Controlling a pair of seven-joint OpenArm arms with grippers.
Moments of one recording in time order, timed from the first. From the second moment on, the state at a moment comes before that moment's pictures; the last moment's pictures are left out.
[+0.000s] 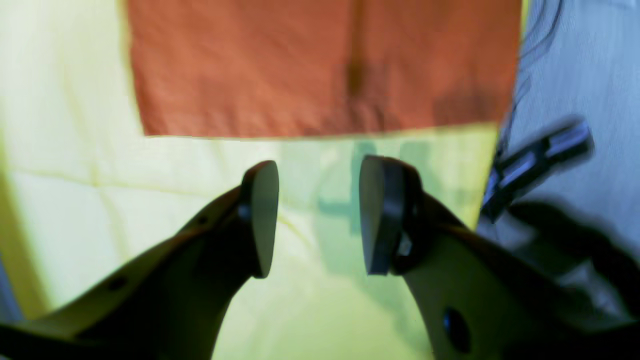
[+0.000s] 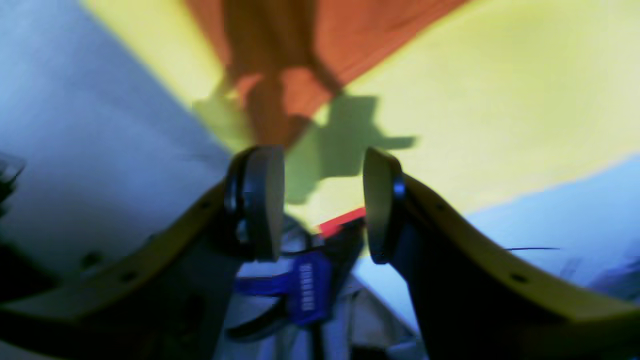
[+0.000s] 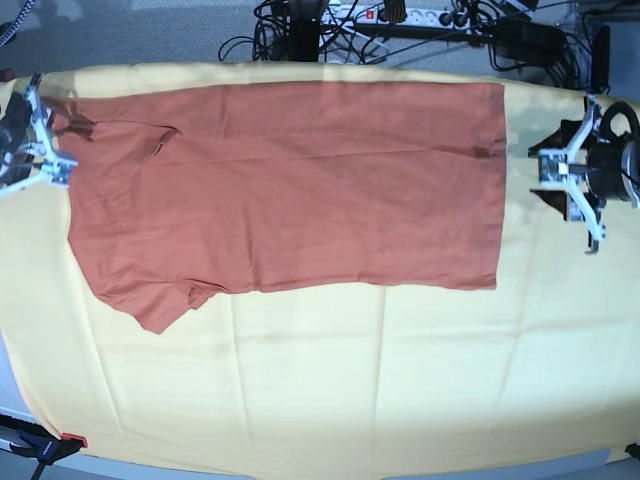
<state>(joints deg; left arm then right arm) -8.2 -86.3 31.2 117.5 -33.0 -41.0 25.6 -12.4 70.5 -9.2 111.8 43.1 36.0 -75.1</state>
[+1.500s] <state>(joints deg) -30.4 -36.0 30.4 43.4 -79.3 -44.4 42.0 -6.4 63.2 -9.0 111.9 36.7 29.5 -57.7</state>
